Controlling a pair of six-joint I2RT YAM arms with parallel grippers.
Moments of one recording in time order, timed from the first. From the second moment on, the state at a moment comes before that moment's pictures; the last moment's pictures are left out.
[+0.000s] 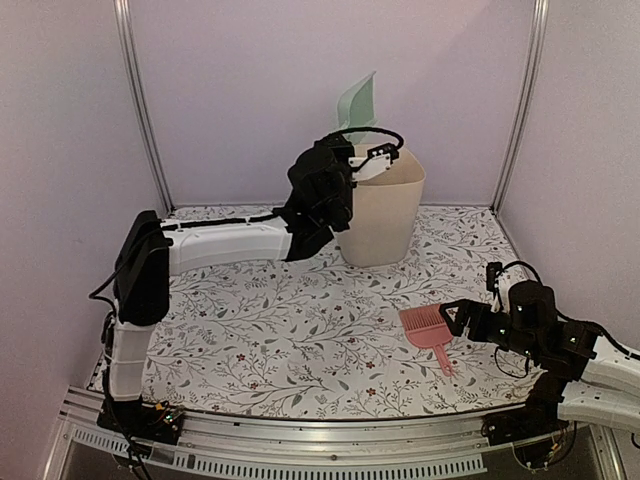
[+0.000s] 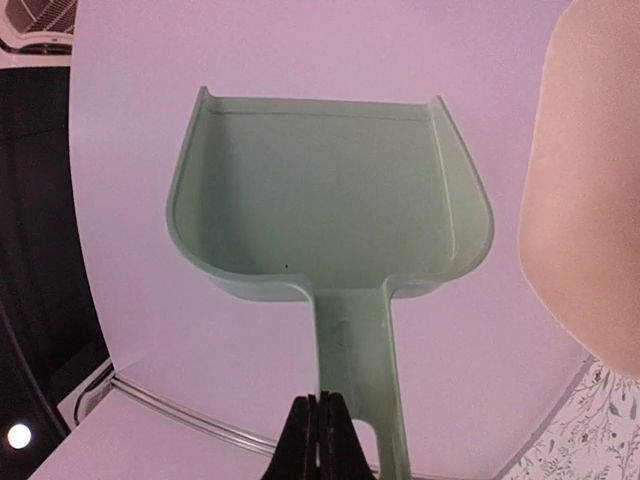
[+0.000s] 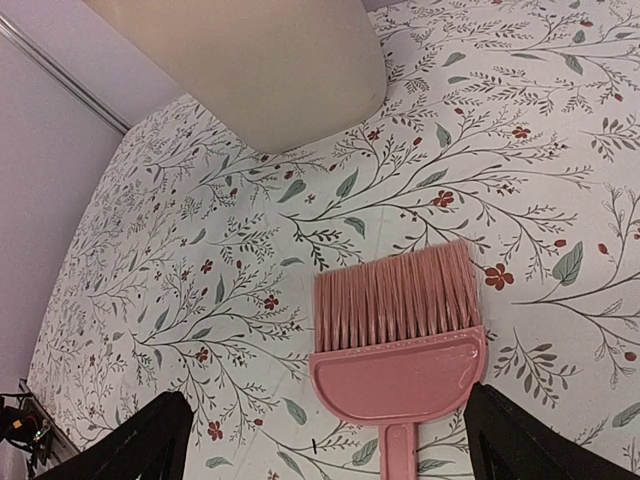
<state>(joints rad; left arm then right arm) -0.98 2.18 1.82 0.77 -0.91 1.77 0.76 0.59 0.31 -0.24 0.23 0.70</state>
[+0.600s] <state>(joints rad) -1.01 1.75 1.70 0.08 -0.97 0.85 0.76 0.53 0.31 -0.24 0.22 0.68</state>
